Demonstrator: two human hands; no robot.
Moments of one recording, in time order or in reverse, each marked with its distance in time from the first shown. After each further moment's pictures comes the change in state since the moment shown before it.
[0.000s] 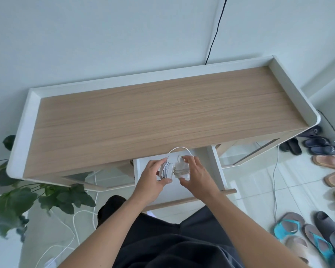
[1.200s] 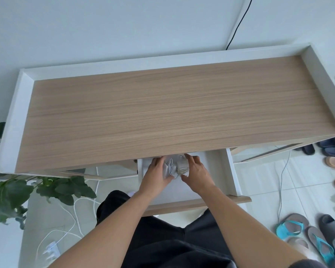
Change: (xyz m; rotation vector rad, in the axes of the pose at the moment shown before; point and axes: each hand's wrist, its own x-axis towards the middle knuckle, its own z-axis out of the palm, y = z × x) left_hand 0.065 -0.062 0.022 0.201 -0.007 -0.069; right_hand 0.076 0.026 0.061 -0.117 -0.229 0.196
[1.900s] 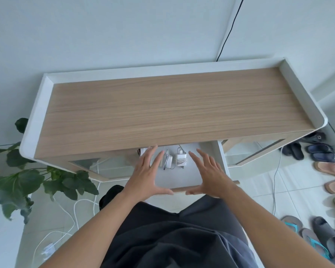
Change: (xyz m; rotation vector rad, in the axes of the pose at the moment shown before) left_hand -0.097 0.004 -0.049 0.367 0.022 0.315; right_hand -0.109 0.017 -0.053 -0.366 0.056 -0.257
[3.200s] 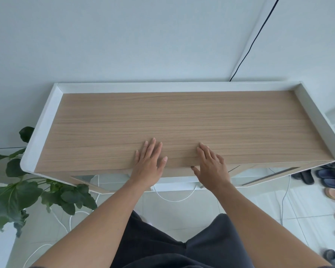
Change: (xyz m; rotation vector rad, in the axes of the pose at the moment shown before) left_hand 0.102 -0.050 -0.025 -0.035 0.090 -0.263; right_hand 0.110 -0.009 -0.027 -0.149 0.238 0.123
